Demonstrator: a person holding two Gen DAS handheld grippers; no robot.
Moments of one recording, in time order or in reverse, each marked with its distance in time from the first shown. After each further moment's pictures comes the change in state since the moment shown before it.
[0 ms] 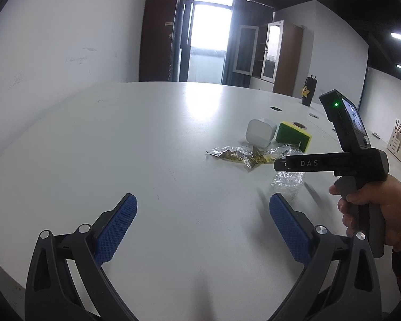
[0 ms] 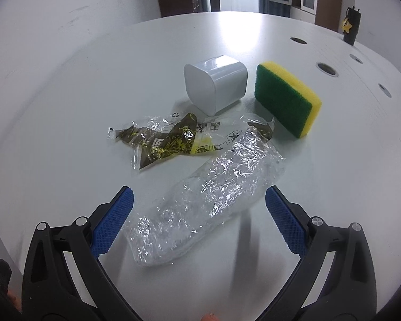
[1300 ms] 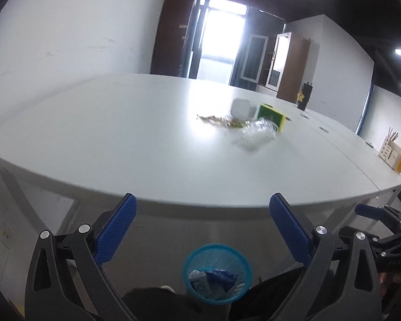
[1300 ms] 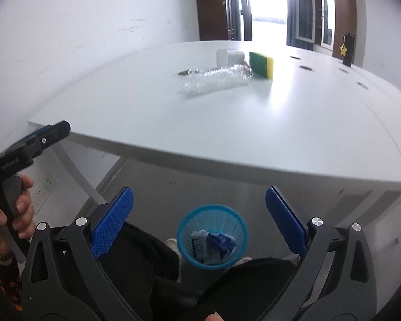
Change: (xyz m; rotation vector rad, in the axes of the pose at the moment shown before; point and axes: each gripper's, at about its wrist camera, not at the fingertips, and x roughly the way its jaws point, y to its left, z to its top) left arm -0.089 -0.044 -0.102 -0.115 -0.049 0.019; right arm -0.163 -0.040 -0.242 -0.173 -0.223 0.107
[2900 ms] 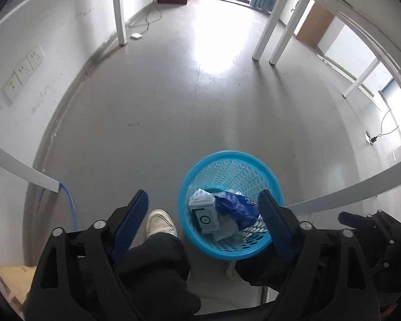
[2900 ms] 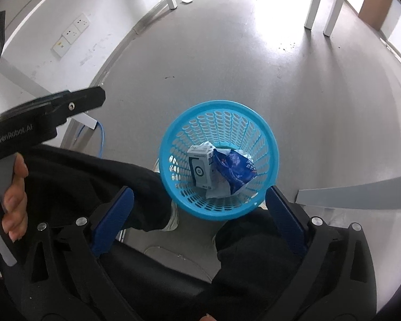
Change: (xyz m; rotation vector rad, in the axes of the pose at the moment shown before) left arm 0.224 0.005 -0.149 -0.052 0.588 0.093; right arm 0.258 -0.033 -0.140 0.008 0.580 0.107
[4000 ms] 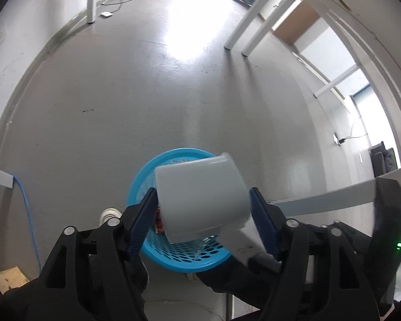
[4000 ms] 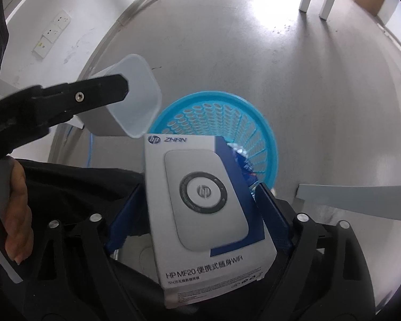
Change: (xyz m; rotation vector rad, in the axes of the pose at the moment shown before) left arm 0.062 -0.011 0.014 -0.049 0.080 -0.250; right arm 0.058 -0.024 0.026 0.060 0.089 -0.006
